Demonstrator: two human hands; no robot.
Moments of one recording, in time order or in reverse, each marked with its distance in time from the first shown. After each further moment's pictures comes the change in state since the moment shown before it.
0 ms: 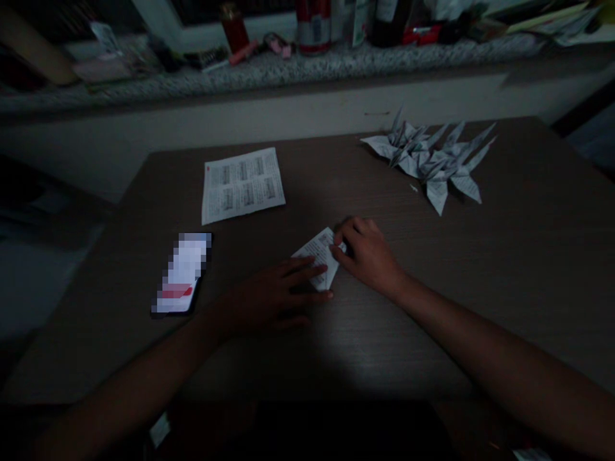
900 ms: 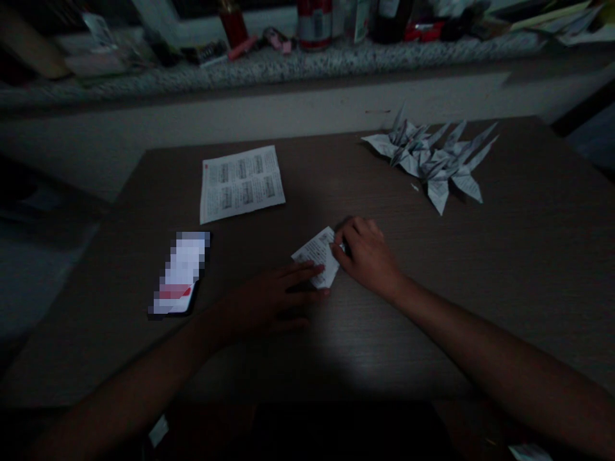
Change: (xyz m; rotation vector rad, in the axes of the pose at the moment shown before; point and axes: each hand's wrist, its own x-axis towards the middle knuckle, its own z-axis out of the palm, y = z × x) left_hand -0.005 0.005 0.001 -0.114 -0.005 -0.064; right_hand -0.001 -0.005 0.004 -0.104 0.007 0.028
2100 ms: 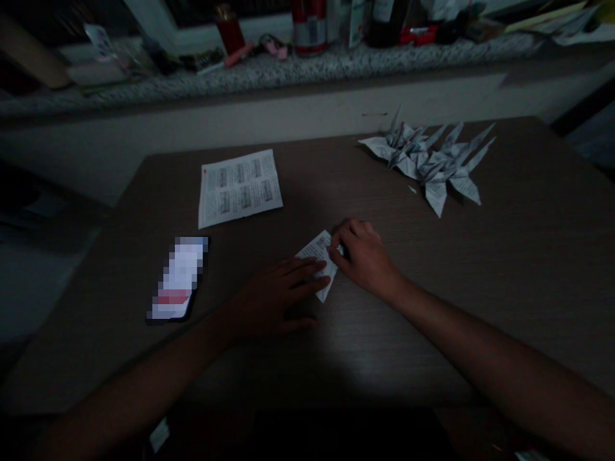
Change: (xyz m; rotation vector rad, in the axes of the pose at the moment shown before) left_hand 0.017 0.002 0.000 0.075 0.047 -0.059; right_hand 0.003 0.002 0.000 0.085 -0.014 0.008
